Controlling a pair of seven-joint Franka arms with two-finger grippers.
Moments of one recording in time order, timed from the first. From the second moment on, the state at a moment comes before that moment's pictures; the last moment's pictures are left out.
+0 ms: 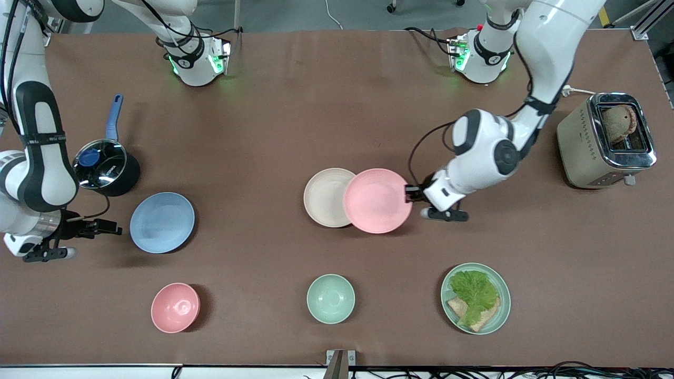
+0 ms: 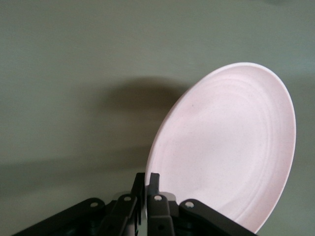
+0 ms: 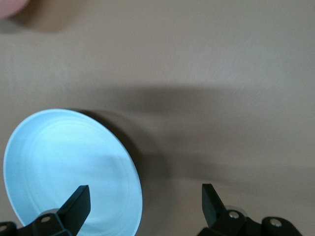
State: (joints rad) left arm -0.05 0.49 -0.50 -2.00 -0.33 2.59 -0.24; right arm -0.22 0.61 -0.08 -1.68 0.31 2.16 -0.55
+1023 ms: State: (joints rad) left arm -0.10 0.66 -0.61 -1.89 0.14 2.64 -0.81; right arm -0.25 0.63 -0.08 -1.81 0.51 2.18 -0.62
